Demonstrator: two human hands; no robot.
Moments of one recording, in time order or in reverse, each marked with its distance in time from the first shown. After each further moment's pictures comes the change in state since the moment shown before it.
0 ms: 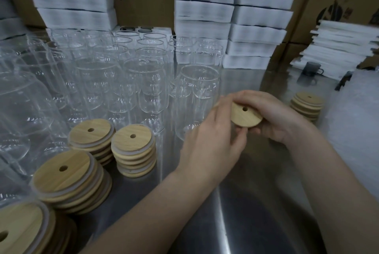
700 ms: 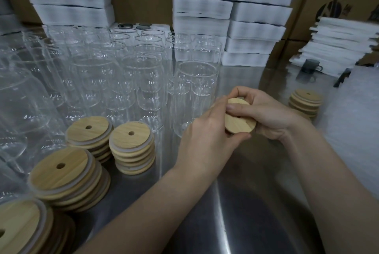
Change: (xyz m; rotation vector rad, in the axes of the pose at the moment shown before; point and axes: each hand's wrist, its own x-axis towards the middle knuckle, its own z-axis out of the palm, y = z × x) left_hand 0.003 -0.005 0.003 -0.123 0.017 -0.109; right_hand 0.003 0.009 -0.001 0.120 -0.301 -0.170
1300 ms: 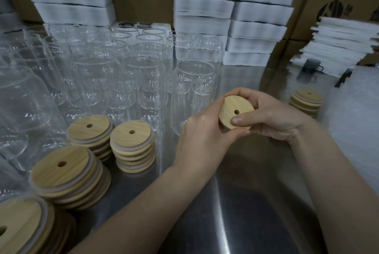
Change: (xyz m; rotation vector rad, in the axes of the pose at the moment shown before) left_hand 0.002 -0.010 0.001 -0.145 0.030 -0.031; right_hand -0.009 -0.005 -0.011 -0.019 -0.139 0.097
